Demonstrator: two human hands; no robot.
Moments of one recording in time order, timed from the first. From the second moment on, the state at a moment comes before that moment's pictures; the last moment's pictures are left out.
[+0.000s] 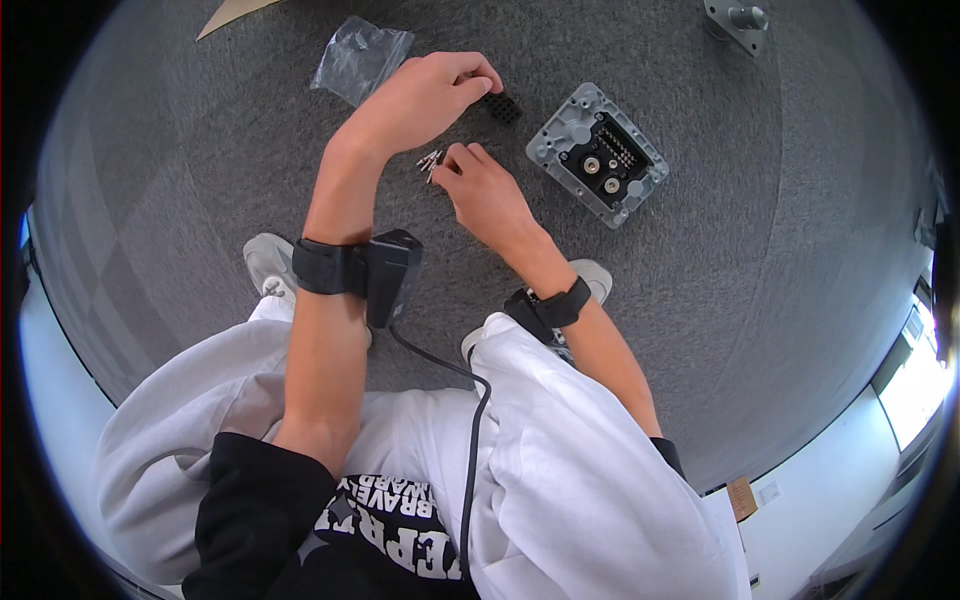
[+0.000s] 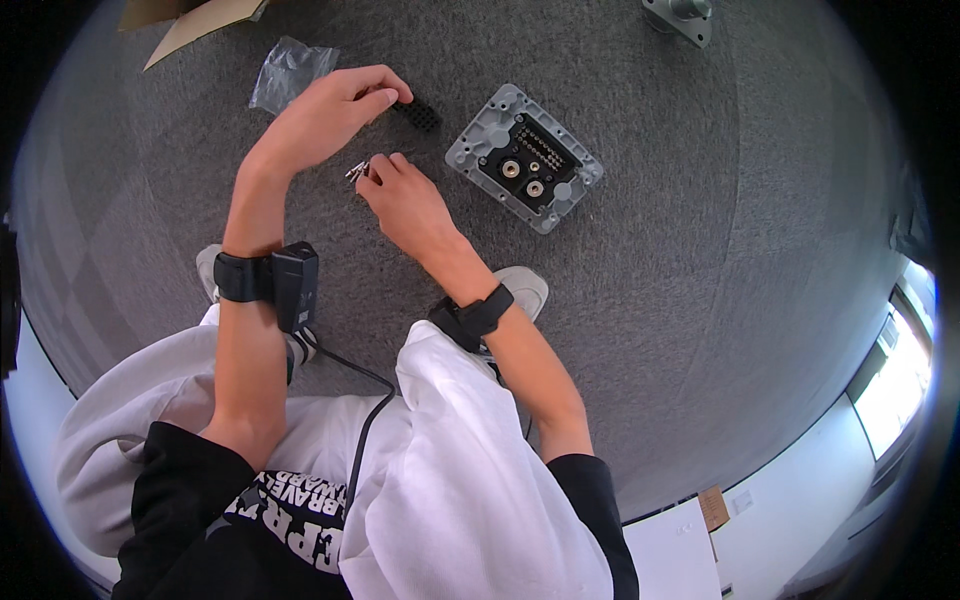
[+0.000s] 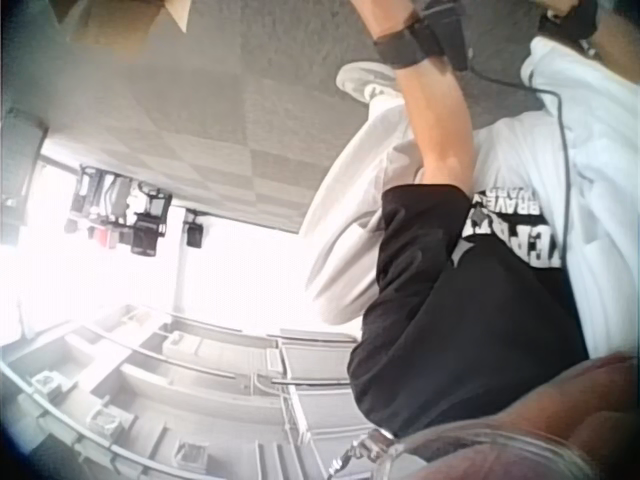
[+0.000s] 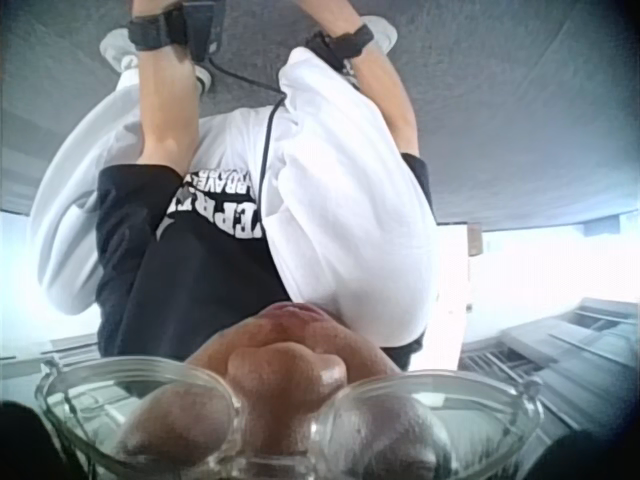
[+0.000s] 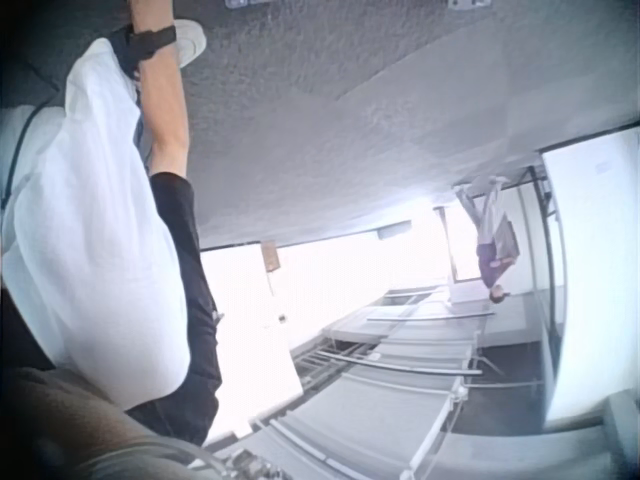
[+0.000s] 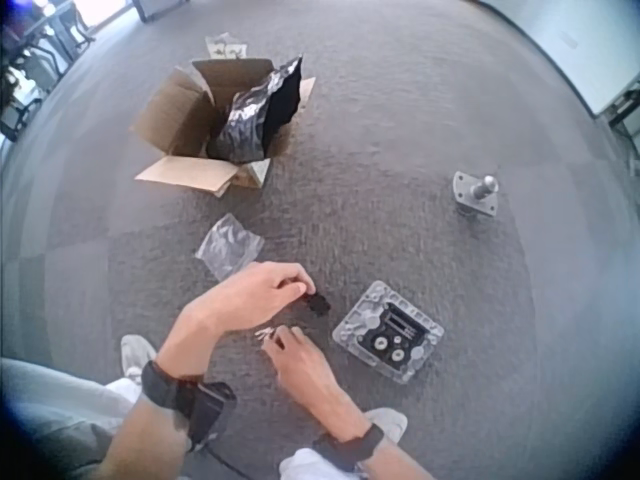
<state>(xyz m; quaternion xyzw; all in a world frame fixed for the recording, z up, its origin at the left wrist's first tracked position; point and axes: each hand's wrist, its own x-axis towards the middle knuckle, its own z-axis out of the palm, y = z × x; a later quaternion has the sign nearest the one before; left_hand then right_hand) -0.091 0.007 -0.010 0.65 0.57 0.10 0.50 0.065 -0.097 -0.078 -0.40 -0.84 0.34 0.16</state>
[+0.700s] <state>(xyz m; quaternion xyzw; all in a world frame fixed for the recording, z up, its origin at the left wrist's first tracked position) -0.081 0.008 -0.010 0.65 0.56 0.11 0.50 0.058 -0.102 -0.080 -0.50 -0.78 0.33 0.18</state>
